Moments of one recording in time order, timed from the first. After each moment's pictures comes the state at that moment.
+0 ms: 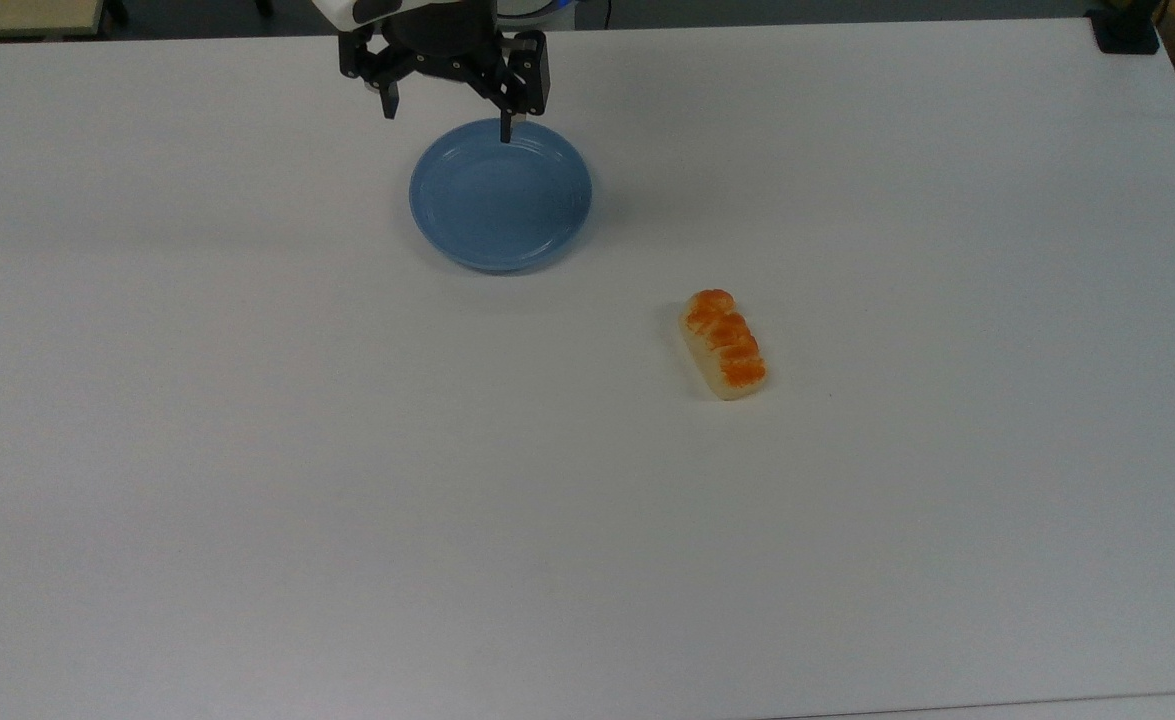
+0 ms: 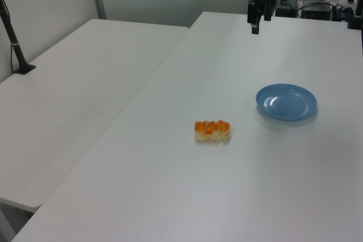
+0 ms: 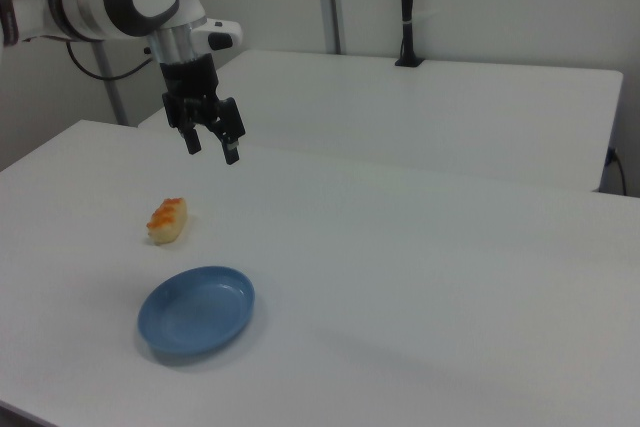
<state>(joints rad) -0.10 0.10 0.14 -1.62 -0.10 1.69 0.21</state>
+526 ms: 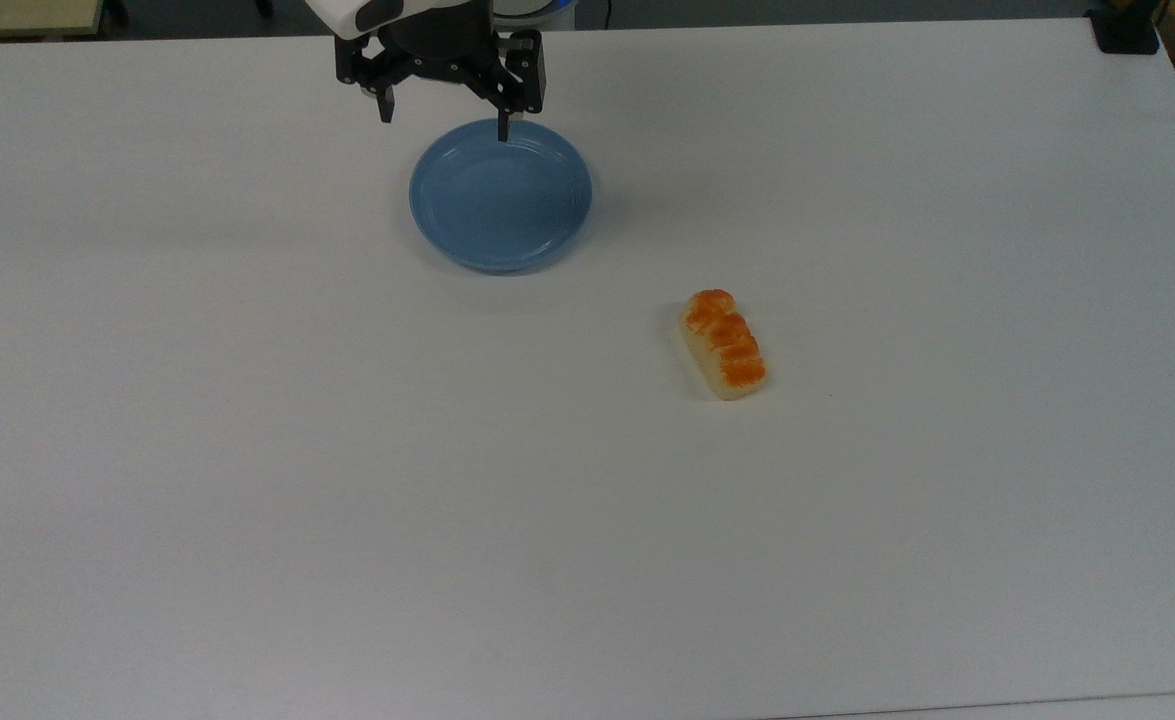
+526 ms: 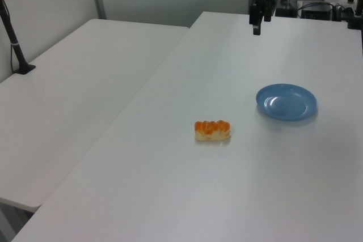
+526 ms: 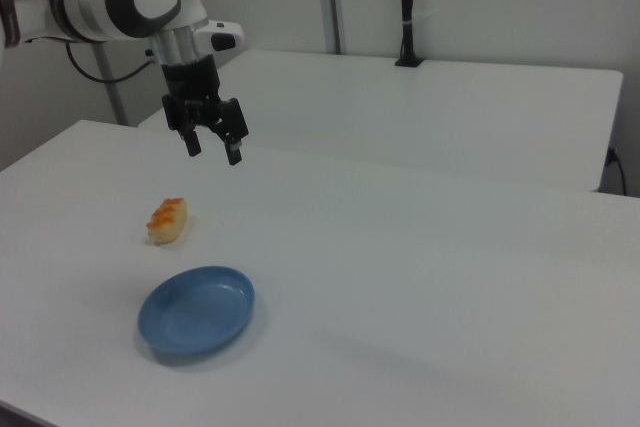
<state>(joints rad) -0.09 0.10 0.13 -1.63 -0.10 1.69 0.14</state>
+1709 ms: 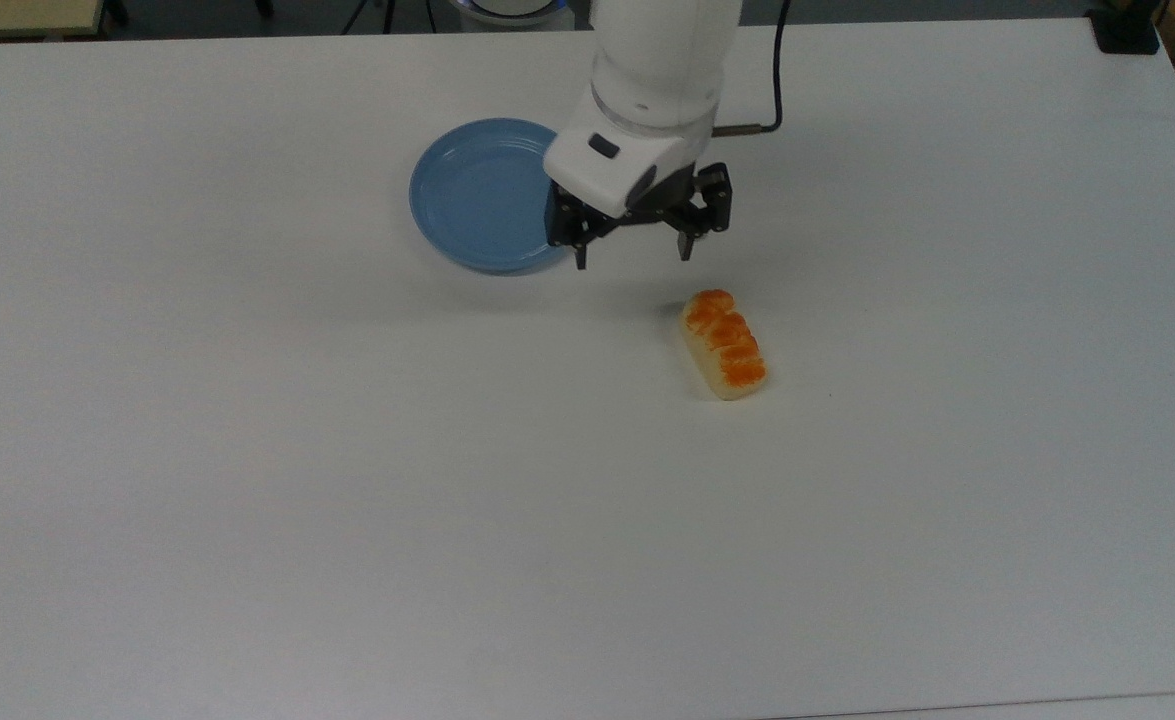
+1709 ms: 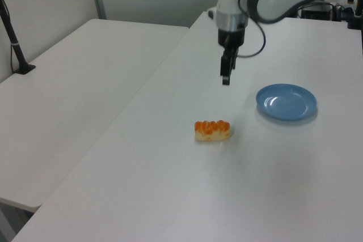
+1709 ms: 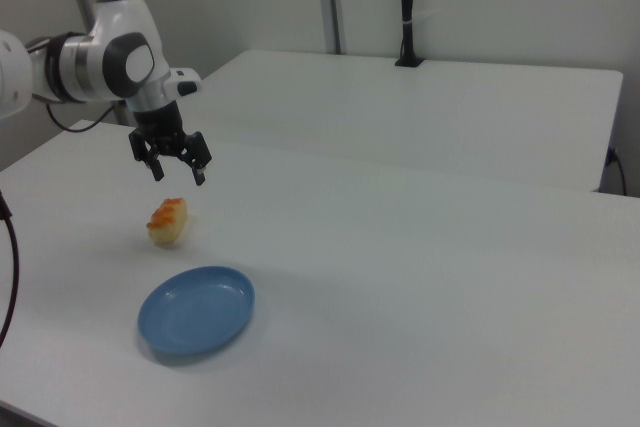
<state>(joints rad) 0.15 0.32 0.12 -1.63 -0.08 1.98 0.14</state>
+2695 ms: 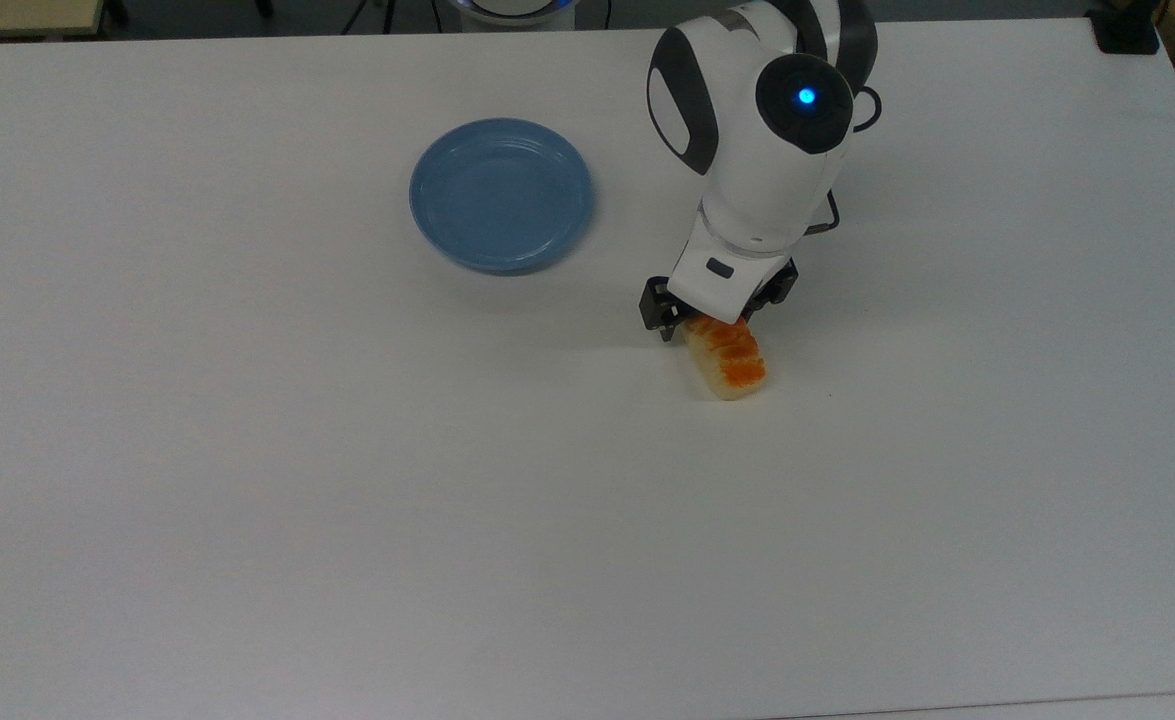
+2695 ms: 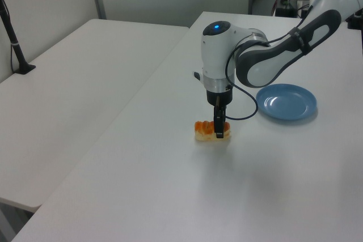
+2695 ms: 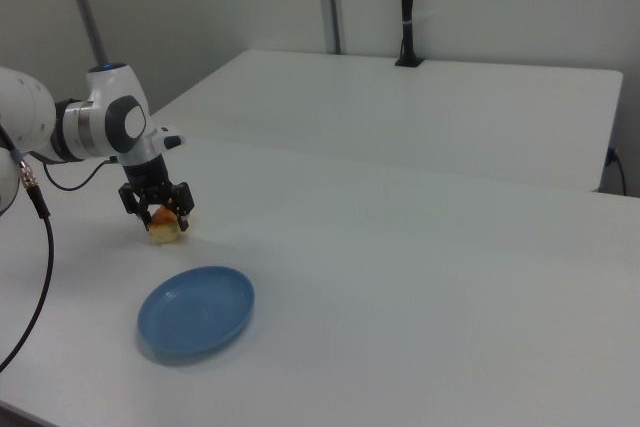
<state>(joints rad) 0.27 0.53 0.12 -1.63 -0.16 2.13 0.18</state>
